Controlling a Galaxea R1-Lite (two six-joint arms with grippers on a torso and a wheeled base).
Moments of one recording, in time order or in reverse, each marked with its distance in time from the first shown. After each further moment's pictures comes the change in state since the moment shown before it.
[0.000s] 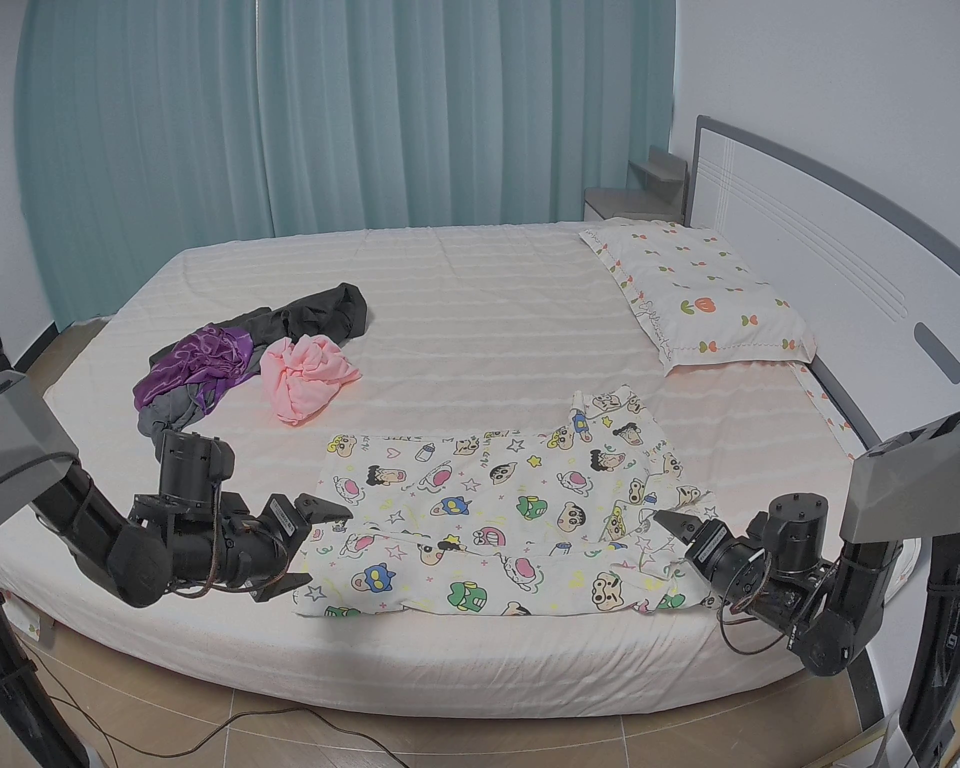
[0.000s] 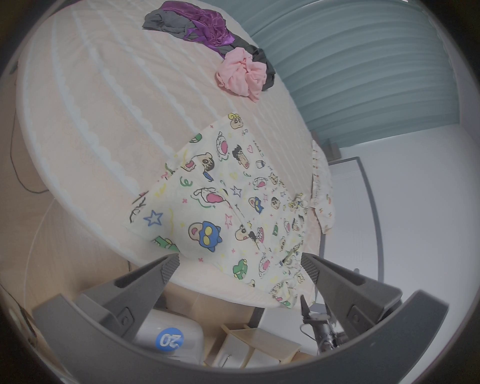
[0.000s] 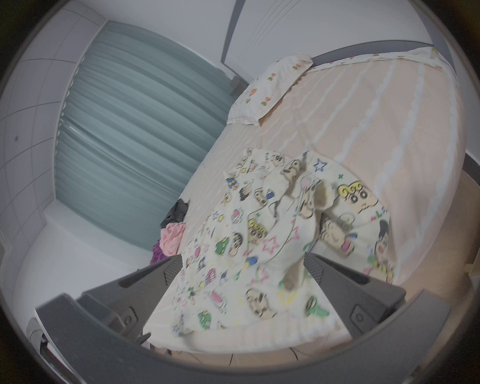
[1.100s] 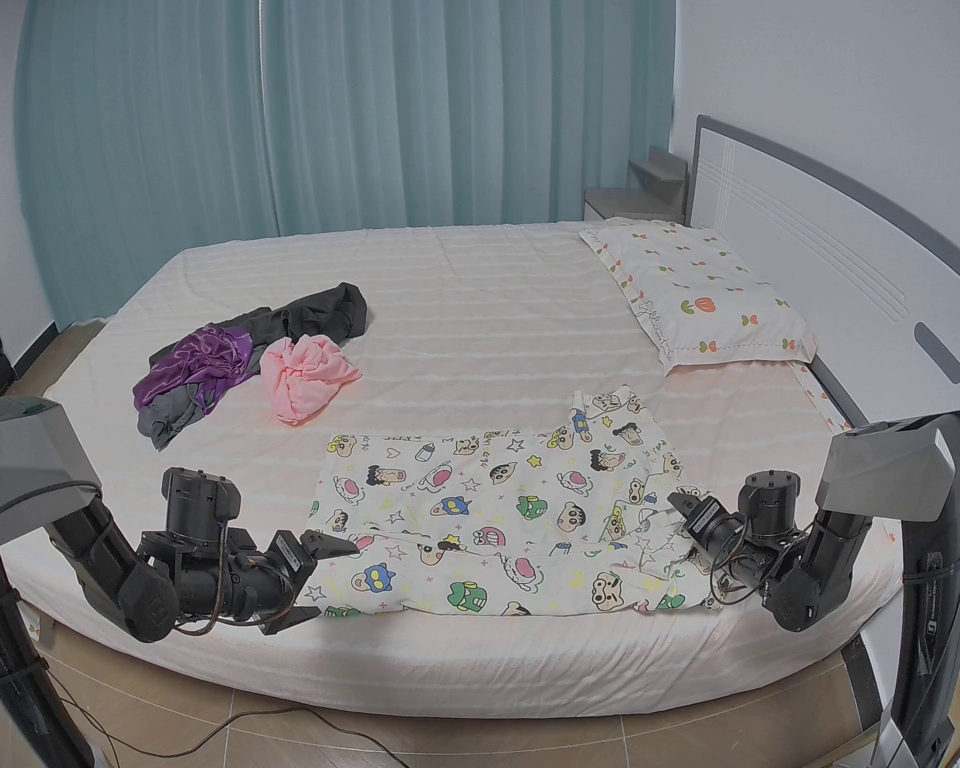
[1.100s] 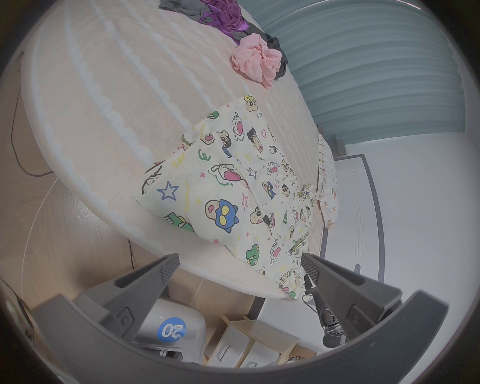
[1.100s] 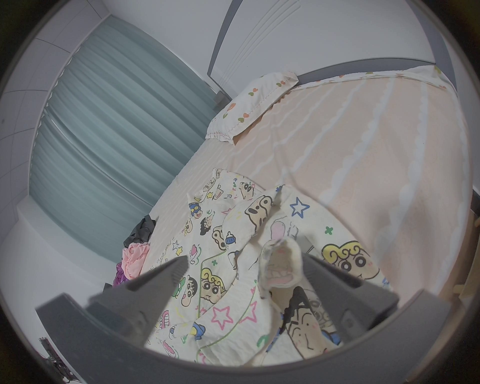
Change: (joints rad) left arm -0.016 0.060 0.097 -0.111 -0.020 -0.026; right arm -0.093 0.139 -0.272 0.179 -0.091 -0.096
